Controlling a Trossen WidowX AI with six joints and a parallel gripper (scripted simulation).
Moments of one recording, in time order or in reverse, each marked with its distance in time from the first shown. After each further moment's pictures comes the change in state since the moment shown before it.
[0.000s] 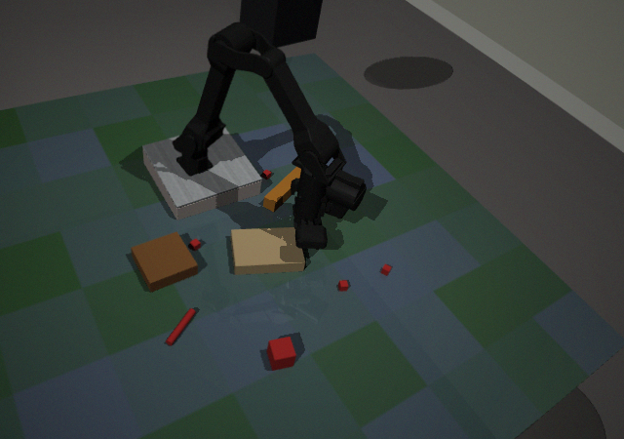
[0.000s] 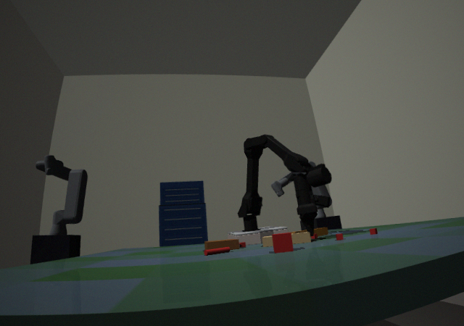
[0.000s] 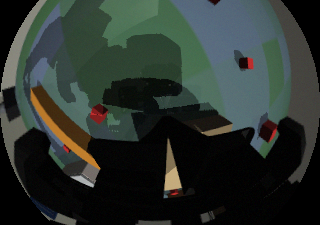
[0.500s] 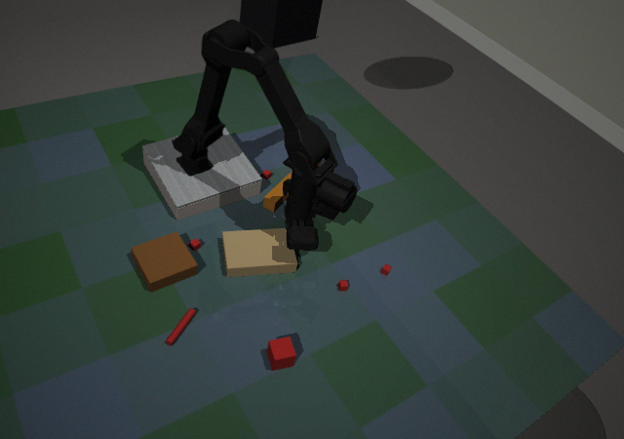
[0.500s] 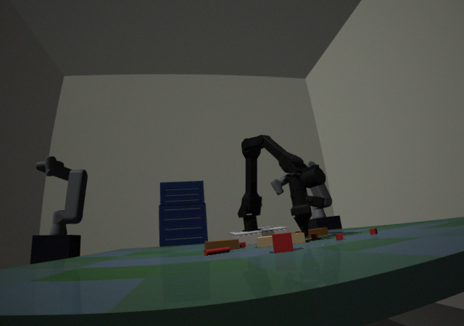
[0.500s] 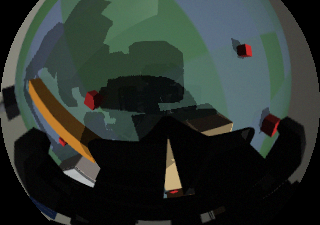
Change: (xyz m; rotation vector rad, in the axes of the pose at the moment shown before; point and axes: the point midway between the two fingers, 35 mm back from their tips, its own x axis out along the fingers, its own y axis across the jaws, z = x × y) arm 0.000 -0.004 -0.019 0.001 0.004 -0.001
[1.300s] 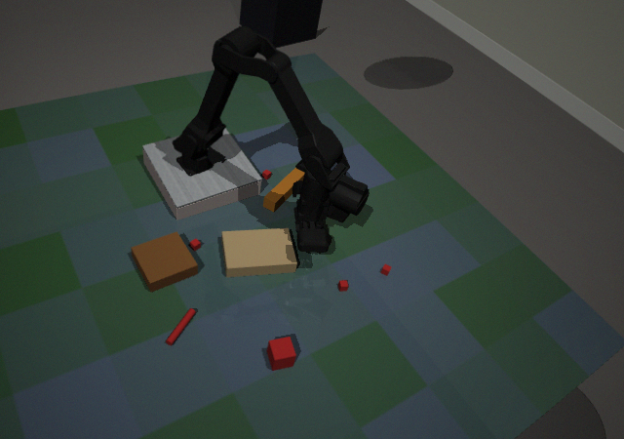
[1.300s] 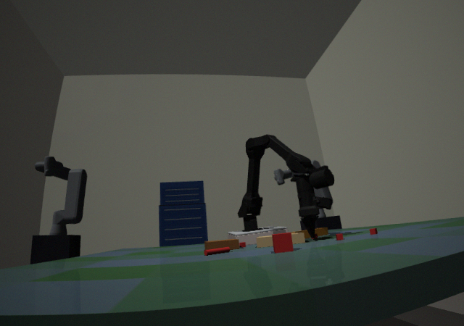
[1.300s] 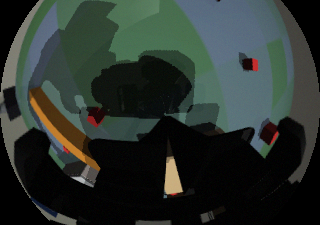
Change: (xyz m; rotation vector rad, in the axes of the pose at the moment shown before) arm 0.005 0.001 0.022 -0.002 0.018 0.012
